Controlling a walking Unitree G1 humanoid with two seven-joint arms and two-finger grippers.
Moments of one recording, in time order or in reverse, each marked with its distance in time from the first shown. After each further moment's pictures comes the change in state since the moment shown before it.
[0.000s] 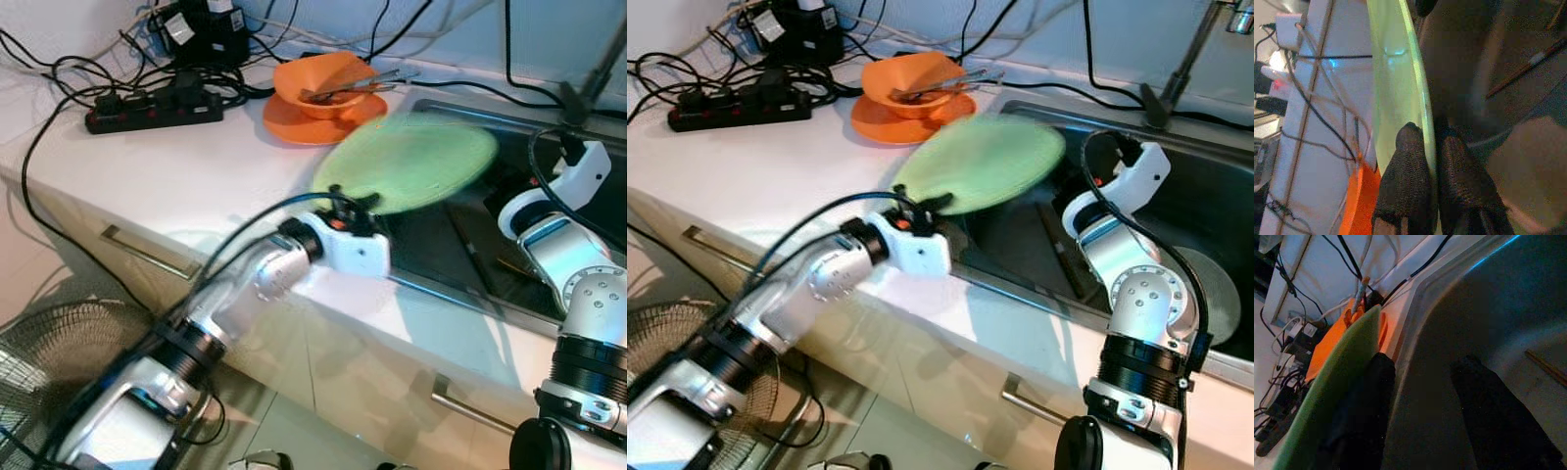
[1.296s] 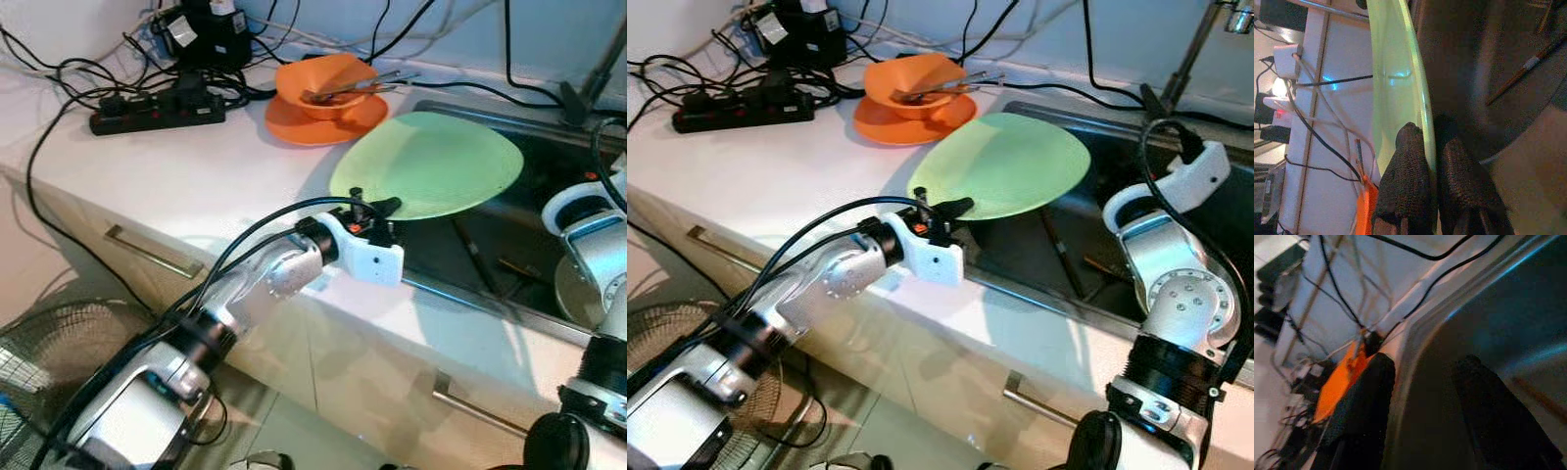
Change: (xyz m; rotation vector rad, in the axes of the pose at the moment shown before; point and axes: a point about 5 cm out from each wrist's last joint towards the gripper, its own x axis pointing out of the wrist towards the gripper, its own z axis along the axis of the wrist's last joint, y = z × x) left arm 0.015 -0.001 0.004 0.096 -0.049 -0.027; right arm -0.014 -0.013 0.034 0.086 -0.125 -0.022
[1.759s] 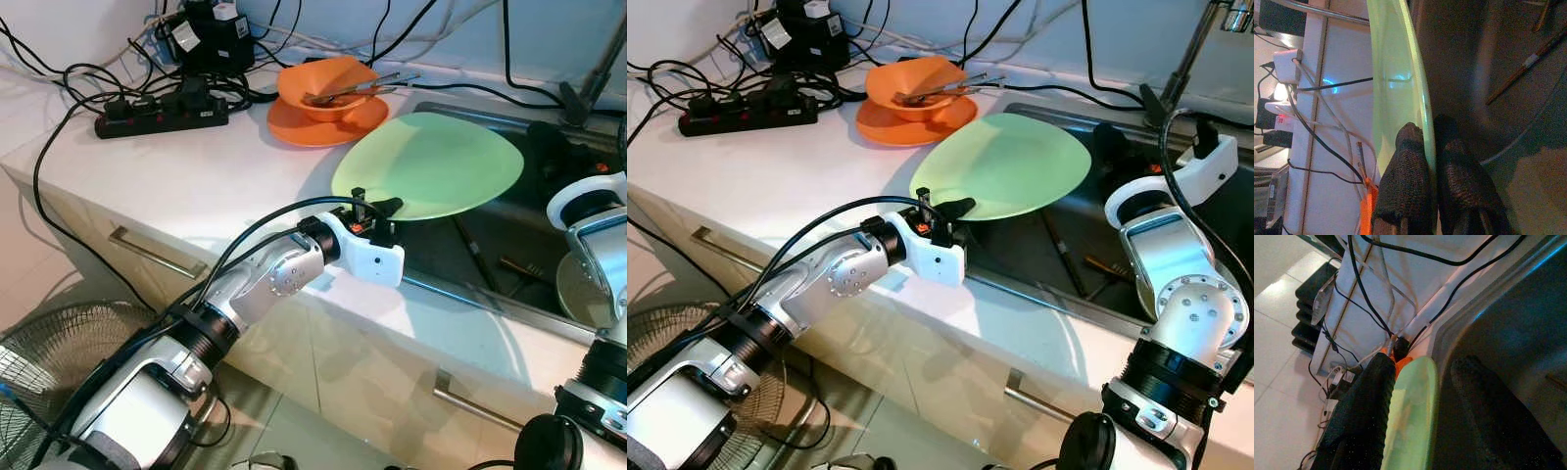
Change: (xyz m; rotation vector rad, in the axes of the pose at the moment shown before) left arm 0.004 -0.002 0.001 0.011 -0.018 -0.003; right arm -0.011 0.012 0.003 0.093 -0.010 0.058
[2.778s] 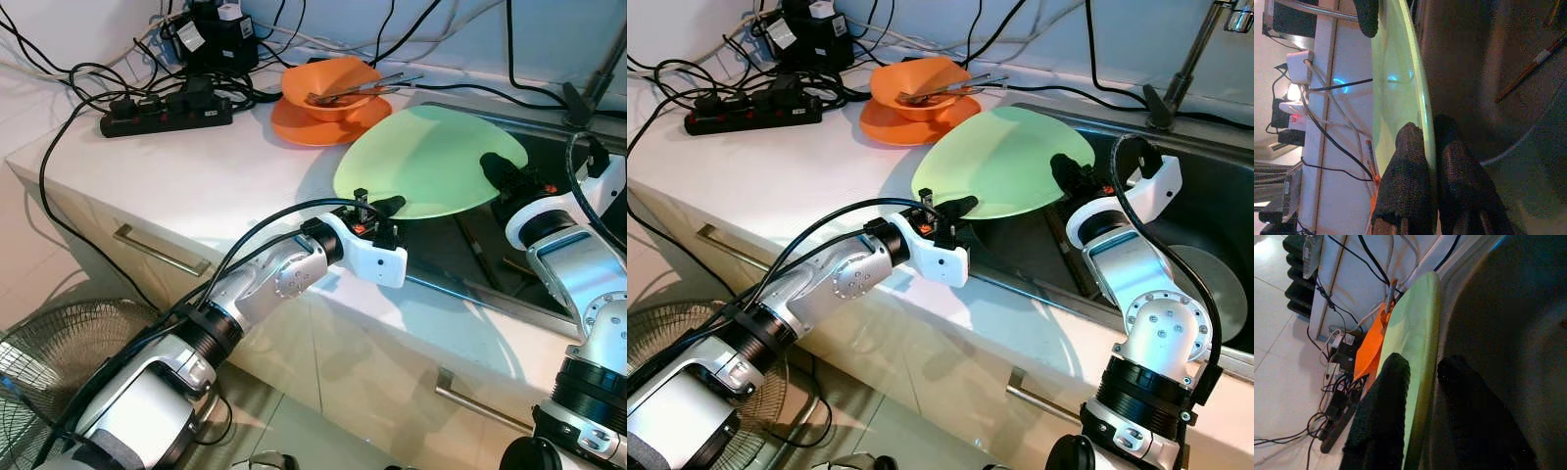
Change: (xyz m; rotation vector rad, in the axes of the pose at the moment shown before) left arm 0.002 -0.002 -0.003 0.038 0.020 0.036; right arm -0.005 0.002 -0.038 0.021 0.132 -0.008
